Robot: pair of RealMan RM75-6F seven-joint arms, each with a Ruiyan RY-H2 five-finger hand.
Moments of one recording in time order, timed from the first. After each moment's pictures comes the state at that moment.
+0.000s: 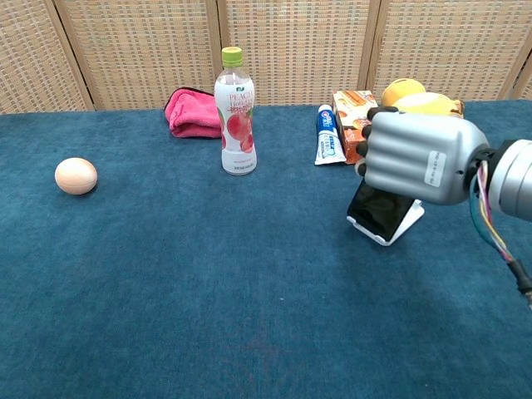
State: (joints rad) left arm -0.05 -1.03 -0.01 -1.59 1.51 1.47 -0.07; right arm 0.84 -1.44 -0.03 -1.72 -1.13 1.12 -1.90
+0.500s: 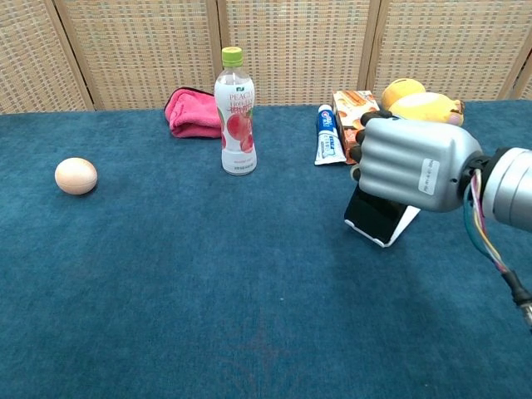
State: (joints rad) left arm -0.05 -1.02 -0.01 -1.60 1.51 1.47 -0.07; right arm 0.86 -1.47 -0.06 -1.72 -1.12 1.15 -1.90
